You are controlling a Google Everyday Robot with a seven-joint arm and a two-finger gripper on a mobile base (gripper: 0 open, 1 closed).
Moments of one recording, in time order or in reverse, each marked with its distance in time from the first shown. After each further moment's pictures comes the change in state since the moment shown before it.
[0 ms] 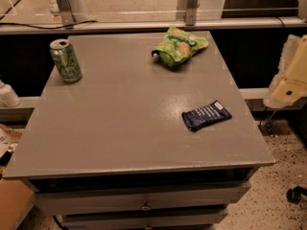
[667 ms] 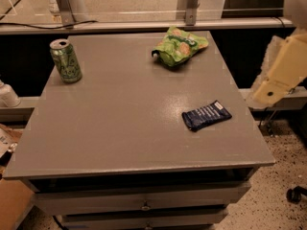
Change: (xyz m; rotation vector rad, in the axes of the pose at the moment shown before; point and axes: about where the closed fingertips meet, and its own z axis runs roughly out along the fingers) arm -0.018 0.005 0.006 -0.011 -0.065 0.027
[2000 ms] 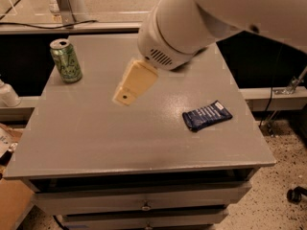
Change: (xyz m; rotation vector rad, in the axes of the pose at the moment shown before) arm -0.164 0.017 0.130 0.000 -0.306 0.118
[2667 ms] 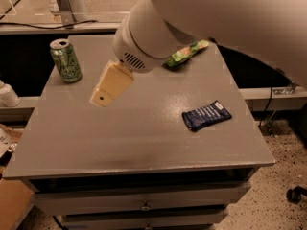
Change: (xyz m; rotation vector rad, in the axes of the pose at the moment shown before) arm -0.029 0.015 0.031 -0.026 -0.038 0.037
